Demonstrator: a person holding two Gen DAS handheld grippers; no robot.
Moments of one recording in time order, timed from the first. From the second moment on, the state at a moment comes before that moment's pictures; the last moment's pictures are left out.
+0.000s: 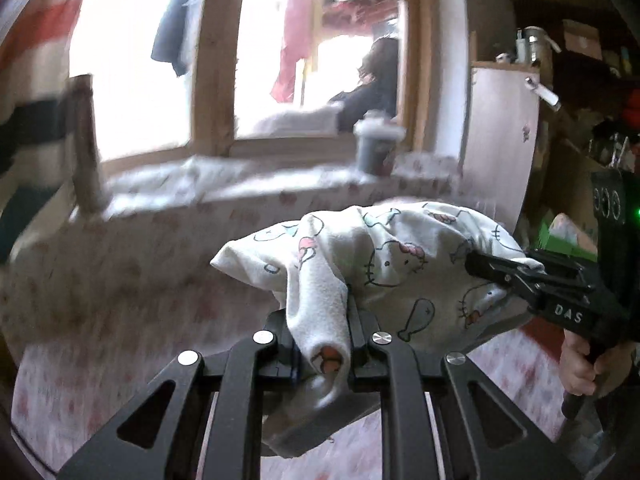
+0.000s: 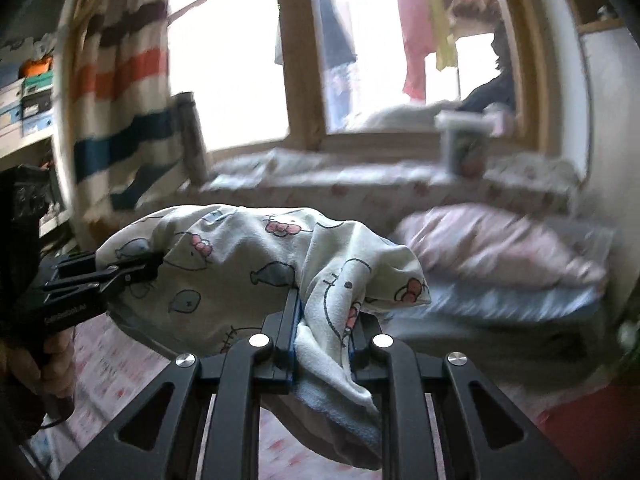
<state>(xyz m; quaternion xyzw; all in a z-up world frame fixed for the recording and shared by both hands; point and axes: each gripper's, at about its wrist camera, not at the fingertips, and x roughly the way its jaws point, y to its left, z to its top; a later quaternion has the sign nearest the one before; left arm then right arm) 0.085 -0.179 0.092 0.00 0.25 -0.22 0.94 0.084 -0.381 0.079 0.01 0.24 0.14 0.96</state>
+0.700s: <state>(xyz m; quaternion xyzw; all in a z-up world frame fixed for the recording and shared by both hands) 0.286 -0.362 0.068 0.00 0.28 -0.28 0.92 0.219 -0.557 0.092 0.04 0.24 -0.04 0.97</state>
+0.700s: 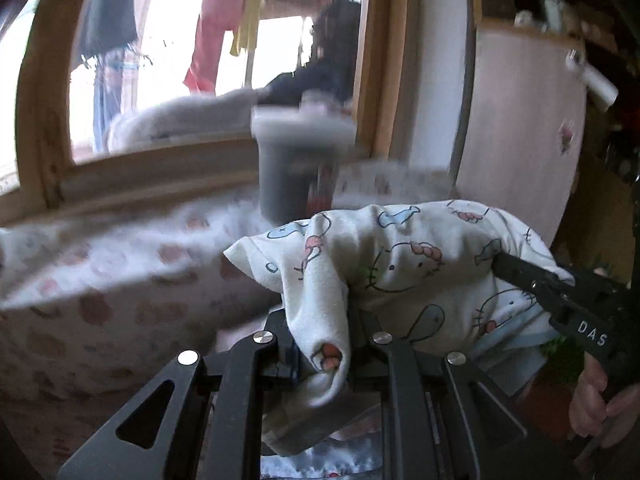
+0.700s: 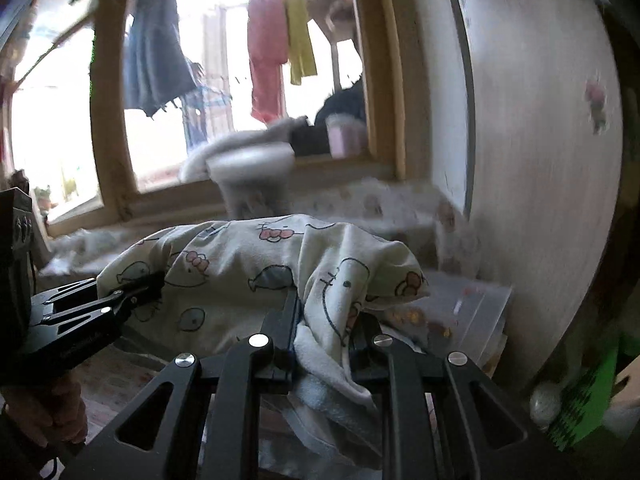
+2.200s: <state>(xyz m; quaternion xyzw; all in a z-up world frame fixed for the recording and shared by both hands) 0.183 -0.224 0.037 -0.01 0.18 -0.22 0.96 0.149 -0.483 0.032 0.04 0.17 -0.09 0.98</state>
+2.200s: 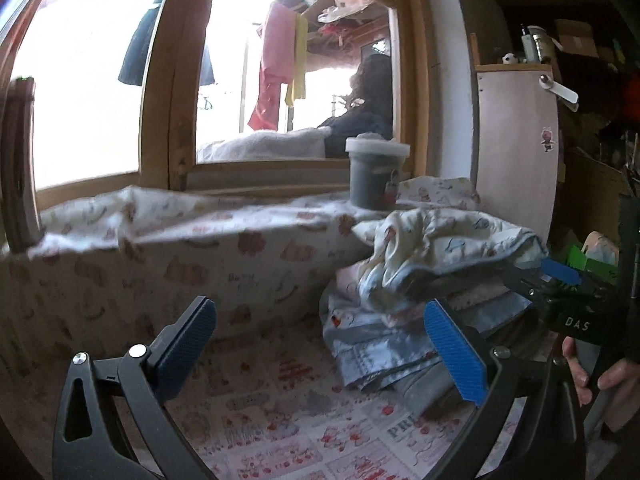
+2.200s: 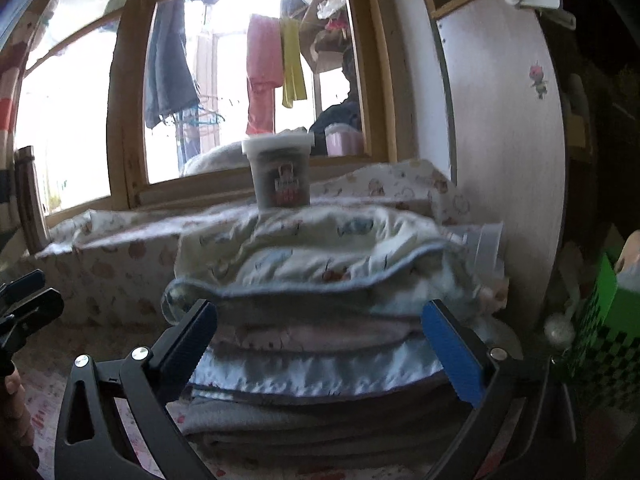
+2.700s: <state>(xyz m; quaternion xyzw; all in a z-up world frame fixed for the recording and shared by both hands) 0.186 -0.227 0.006 0.00 0.17 -0.20 0.96 0.148 -0.466 0.011 -0.01 0.16 -0.09 0.98</state>
